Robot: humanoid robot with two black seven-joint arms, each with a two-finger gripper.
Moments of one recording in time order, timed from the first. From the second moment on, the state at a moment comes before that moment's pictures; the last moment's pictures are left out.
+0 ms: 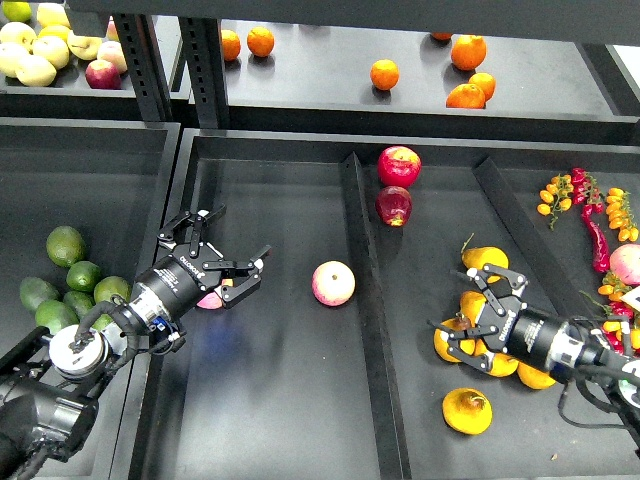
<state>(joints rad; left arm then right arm) -0.32 0.00 -1.23 -0.81 -0.26 -0.49 0.49 0.24 -0.26 1.21 1.01 0.04 0.44 -0.49</state>
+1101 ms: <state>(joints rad) -0.34 0.00 -1.25 -0.73 -0.27 -0.49 0.37 0.15 0.02 1.32 0.93 0.04 0.57 -0.28</state>
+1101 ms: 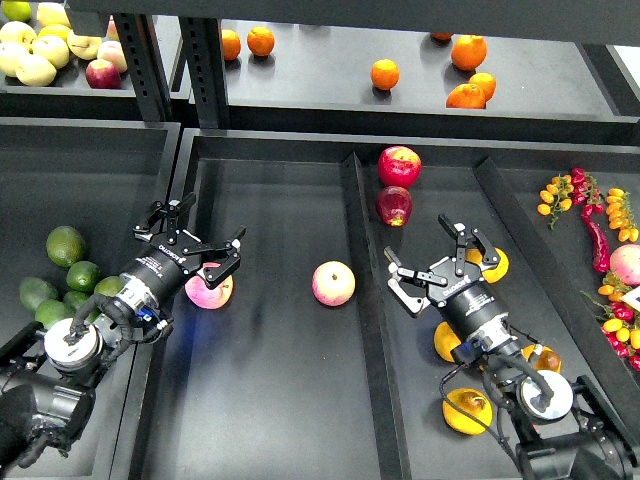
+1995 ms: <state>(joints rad) -0.23 0.00 -1.23 -0.95 -0.28 -0.49 0.37 -0.01 0.01 1.26 1.16 0.21 0.58 -0.28</state>
